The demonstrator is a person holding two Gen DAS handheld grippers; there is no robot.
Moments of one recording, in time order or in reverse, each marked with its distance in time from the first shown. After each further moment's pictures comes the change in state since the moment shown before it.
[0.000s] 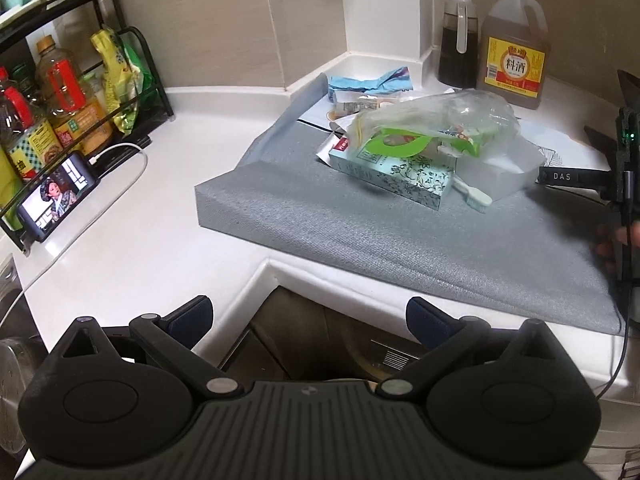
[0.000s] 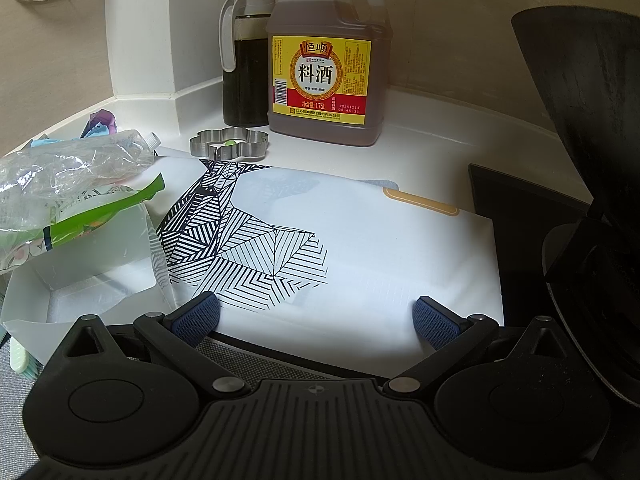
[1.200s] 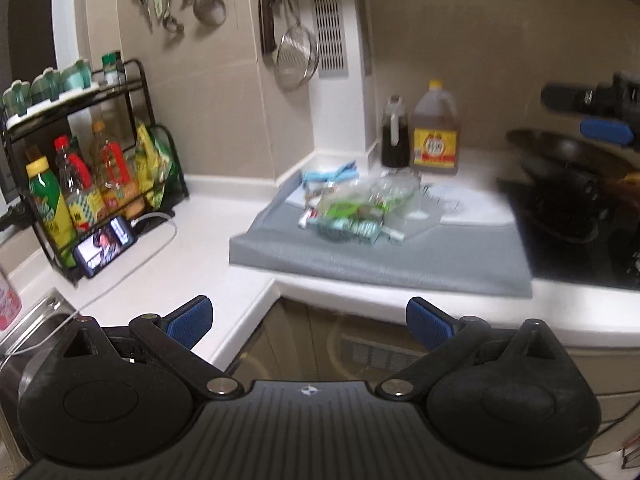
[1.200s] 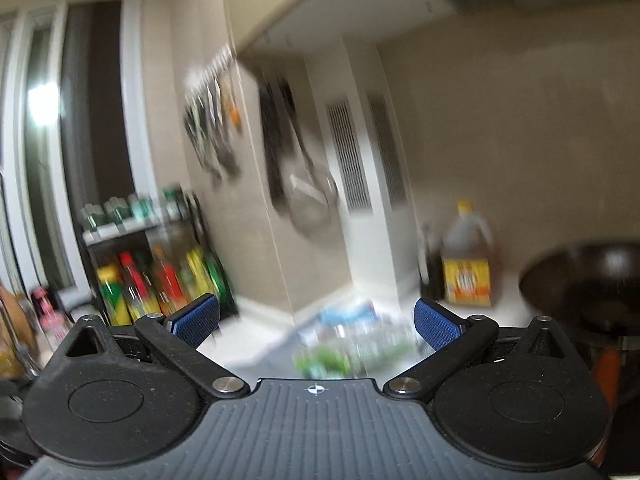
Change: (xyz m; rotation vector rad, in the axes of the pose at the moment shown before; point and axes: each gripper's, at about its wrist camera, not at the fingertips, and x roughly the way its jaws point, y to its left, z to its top) left arm -0.195 0.010 -0.087 0.050 -0.266 -0.067; right arm -0.393 -0.027 -0.038 0.022 -0.400 0.526
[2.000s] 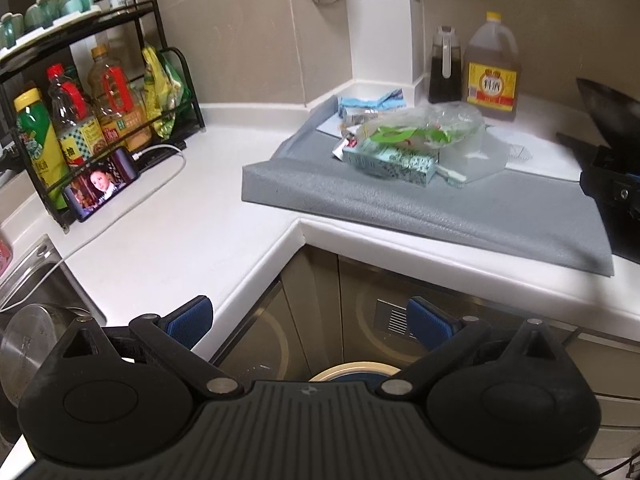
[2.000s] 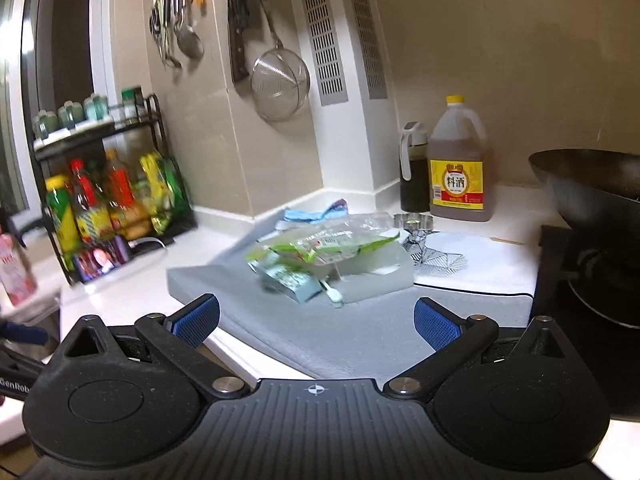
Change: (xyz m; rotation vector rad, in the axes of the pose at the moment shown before) left arm 0.119 0.013 -0.016 -0.062 0.180 0.081; right arm 0.092 -0.015 -0.094 -0.057 0.165 -0.079
